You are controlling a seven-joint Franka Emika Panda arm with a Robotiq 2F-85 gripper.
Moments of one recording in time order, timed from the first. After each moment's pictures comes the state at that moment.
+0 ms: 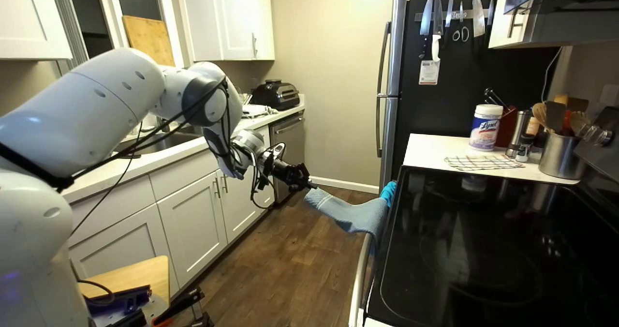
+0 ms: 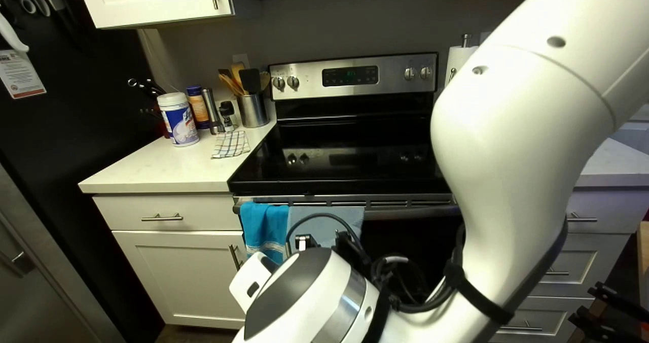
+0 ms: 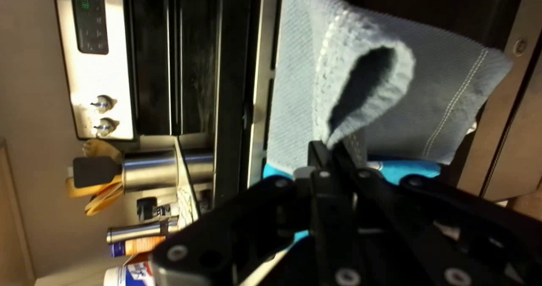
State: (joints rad) arm 0.65 1.00 0.24 -1.37 -1.38 1.61 0.77
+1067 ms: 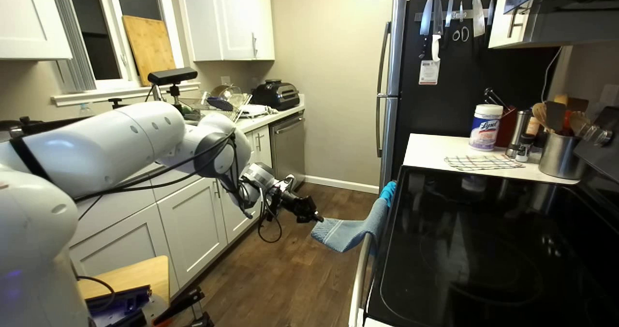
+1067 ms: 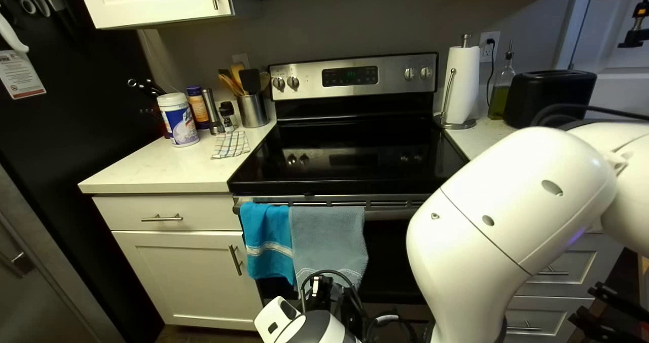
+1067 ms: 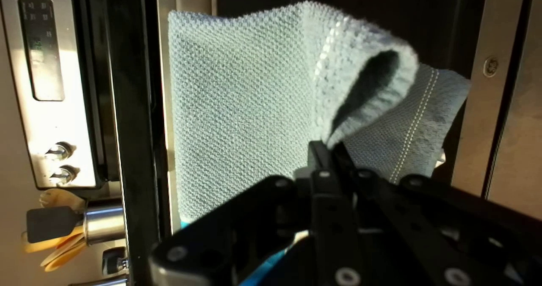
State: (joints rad) arm 0.71 1.39 0.14 -0.98 -1.32 1.60 0.81
